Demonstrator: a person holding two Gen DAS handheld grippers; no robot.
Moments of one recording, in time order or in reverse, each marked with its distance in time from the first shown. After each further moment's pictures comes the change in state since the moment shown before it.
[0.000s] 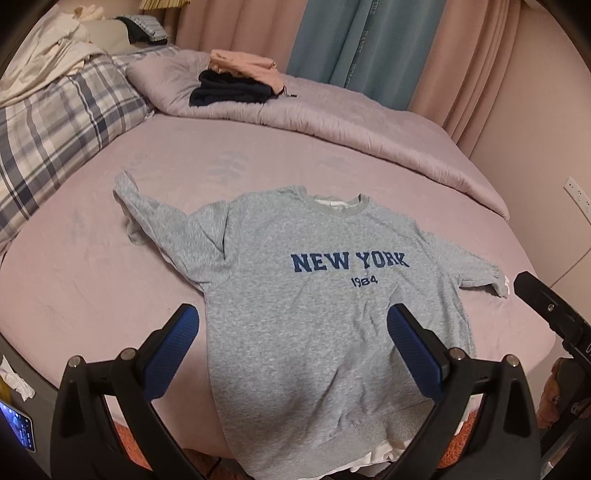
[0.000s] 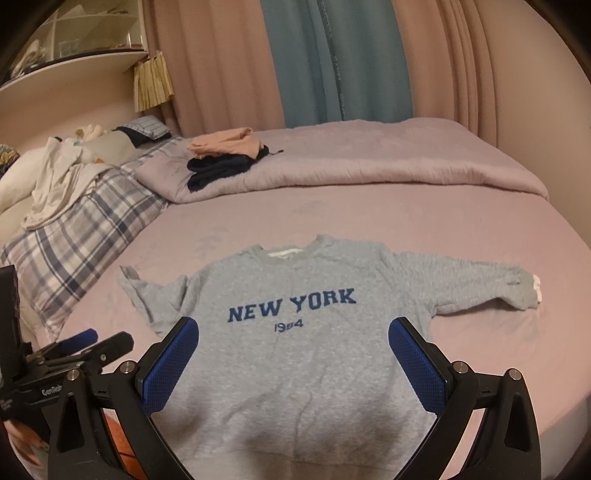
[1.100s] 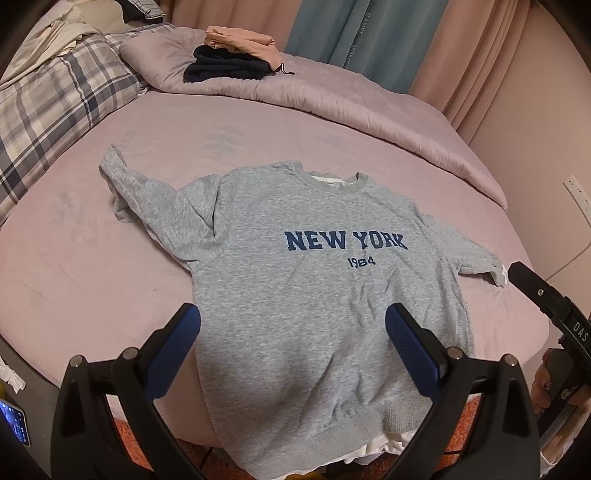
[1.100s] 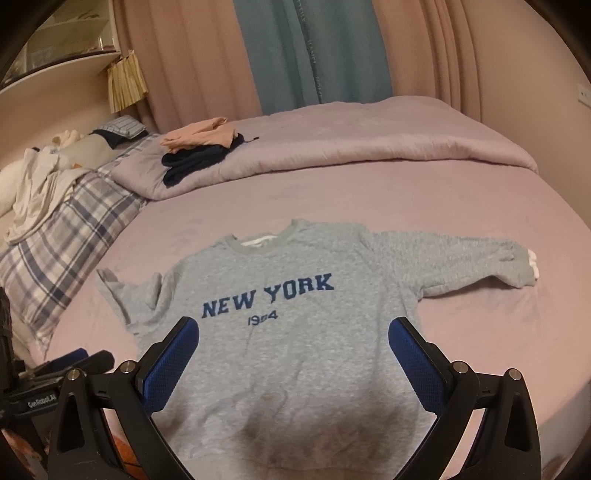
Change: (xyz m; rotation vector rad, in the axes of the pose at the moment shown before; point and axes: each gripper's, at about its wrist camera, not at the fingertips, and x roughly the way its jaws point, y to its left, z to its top) left arm 0.016 -0.001 -0.006 -0.013 0.077 -0.028; right arm 0.019 -0.031 -0.003 0.068 0.047 -0.034
